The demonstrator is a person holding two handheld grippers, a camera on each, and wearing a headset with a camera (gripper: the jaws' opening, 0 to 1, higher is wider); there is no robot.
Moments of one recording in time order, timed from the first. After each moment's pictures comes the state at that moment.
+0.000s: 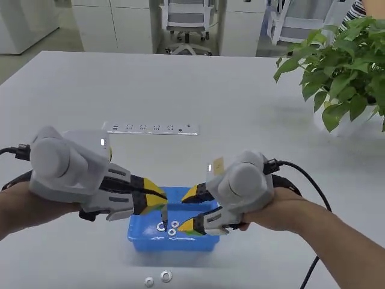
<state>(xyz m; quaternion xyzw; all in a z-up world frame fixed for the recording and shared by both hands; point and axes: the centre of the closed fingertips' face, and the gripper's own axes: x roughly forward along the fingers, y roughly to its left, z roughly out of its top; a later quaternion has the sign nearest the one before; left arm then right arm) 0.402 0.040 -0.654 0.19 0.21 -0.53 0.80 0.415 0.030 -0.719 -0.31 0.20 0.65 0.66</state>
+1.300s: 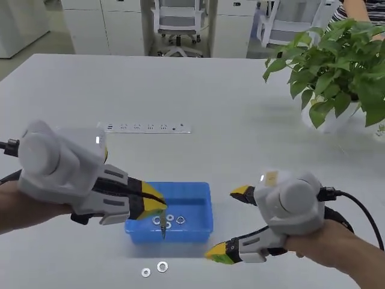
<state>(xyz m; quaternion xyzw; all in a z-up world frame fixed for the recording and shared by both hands) 0.364 0.029 -0.643 0.19 0.21 -0.56 0.78 0.398 -0.038 -0.723 -0.23 0.26 0.55 0.76</state>
